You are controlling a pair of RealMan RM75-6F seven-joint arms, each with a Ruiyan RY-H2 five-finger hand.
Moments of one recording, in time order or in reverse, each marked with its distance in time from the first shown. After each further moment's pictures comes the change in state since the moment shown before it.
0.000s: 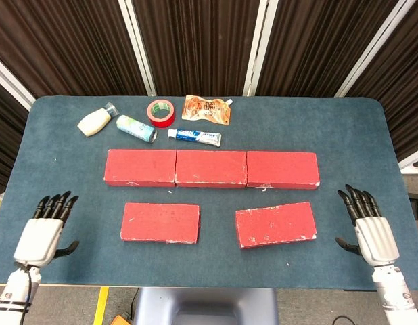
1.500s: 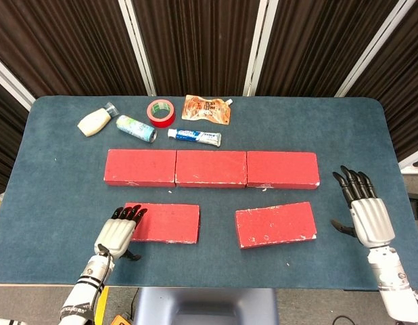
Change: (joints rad) left arm -0.461 -0.323 -0.010 -0.188 -0.710 0.059 0.389; right arm 0.087 0.017 0.064 -0.013 0.034 -0.039 -0.004
